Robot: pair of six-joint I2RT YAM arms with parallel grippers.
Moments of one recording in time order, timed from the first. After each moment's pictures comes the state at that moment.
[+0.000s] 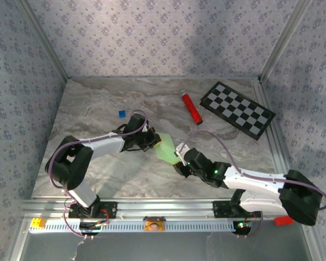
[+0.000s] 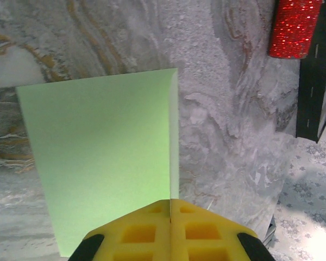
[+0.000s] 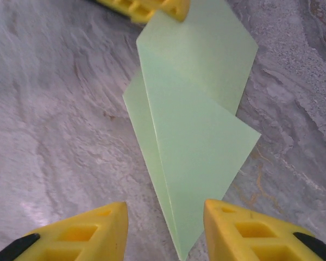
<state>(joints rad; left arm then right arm) -0.63 1.63 0.86 -0.04 0.38 -1.14 1.01 1.14 0.45 -0.05 0.21 0.15</state>
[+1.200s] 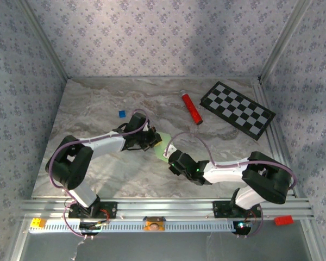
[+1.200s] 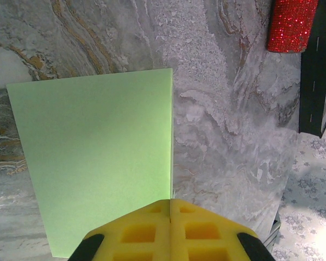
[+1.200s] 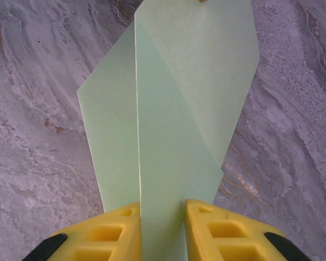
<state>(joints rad) -0.64 1.64 0.87 -0.07 0.38 -1.11 1.06 1.47 0.53 0.13 0.40 0.05</state>
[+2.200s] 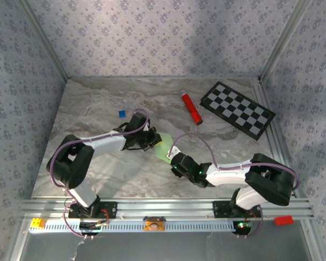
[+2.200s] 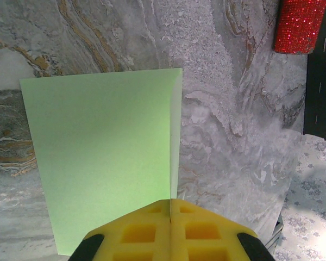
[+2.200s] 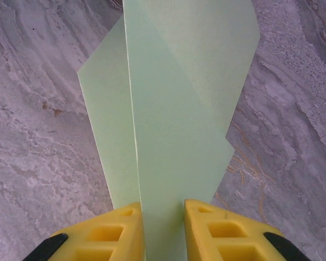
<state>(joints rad) -0.64 1.65 0.89 -0.08 0.38 -1.11 1.07 1.44 0.48 0.14 0.41 0.12</state>
